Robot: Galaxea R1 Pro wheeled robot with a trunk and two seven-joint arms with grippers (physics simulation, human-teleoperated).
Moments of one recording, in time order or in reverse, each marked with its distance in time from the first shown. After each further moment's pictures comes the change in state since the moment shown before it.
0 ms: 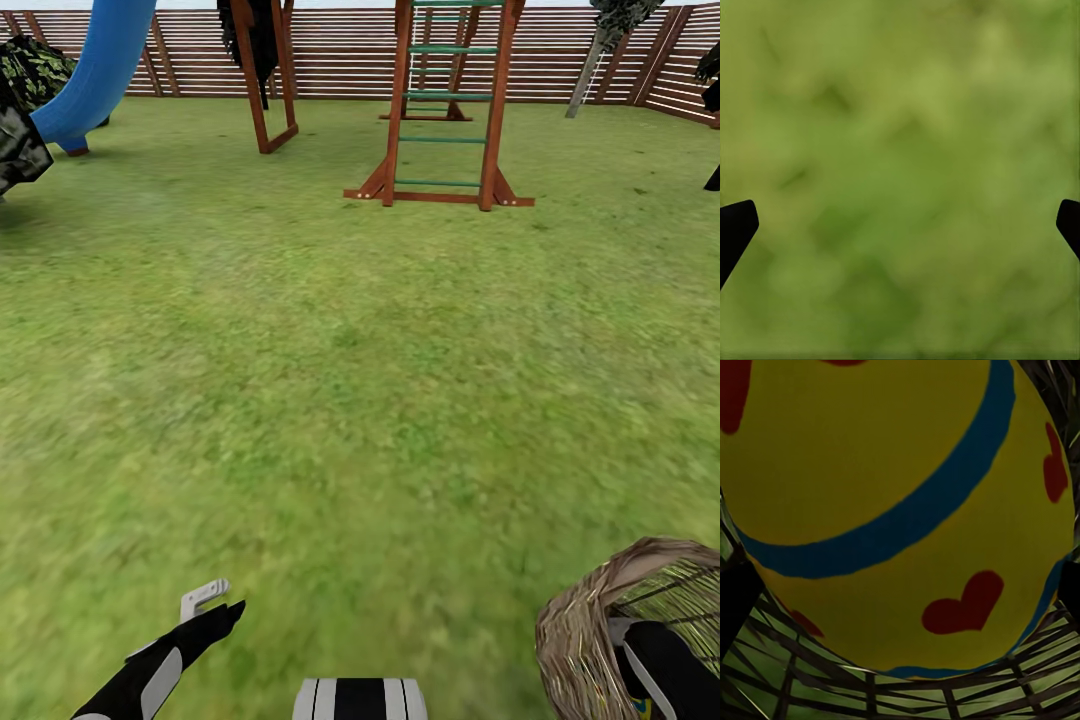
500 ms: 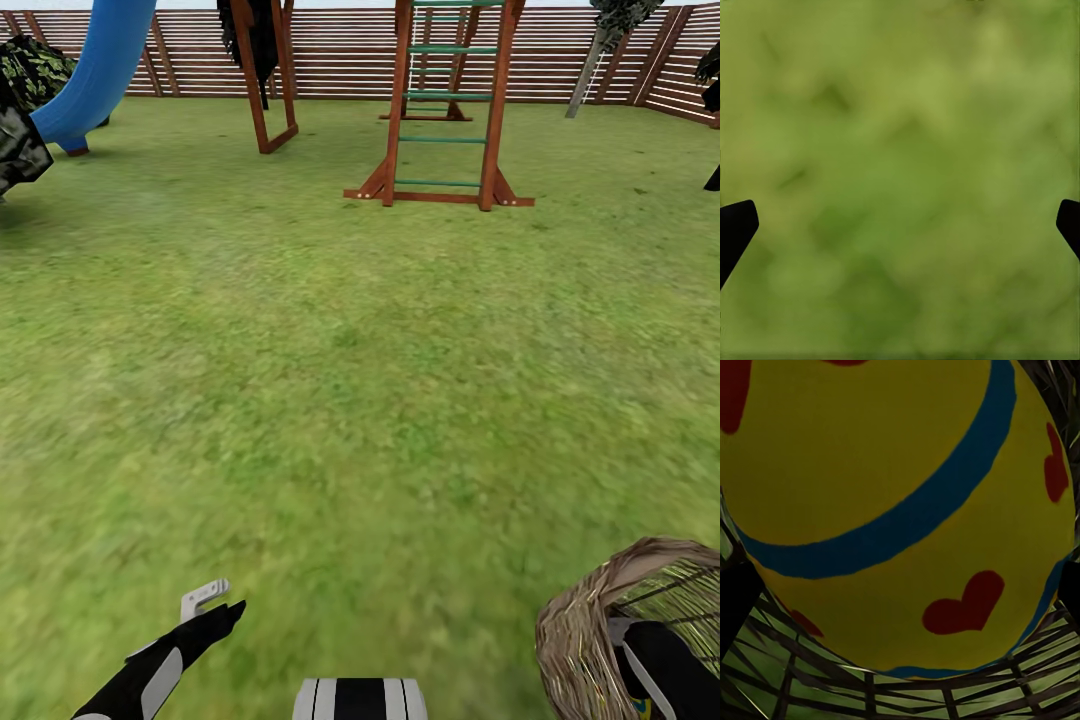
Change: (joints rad) left arm 0.000 -0.001 0.000 0.000 0.000 0.000 0.000; right arm 0.000 0.000 0.006 0.000 0.004 0.000 0.001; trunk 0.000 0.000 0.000
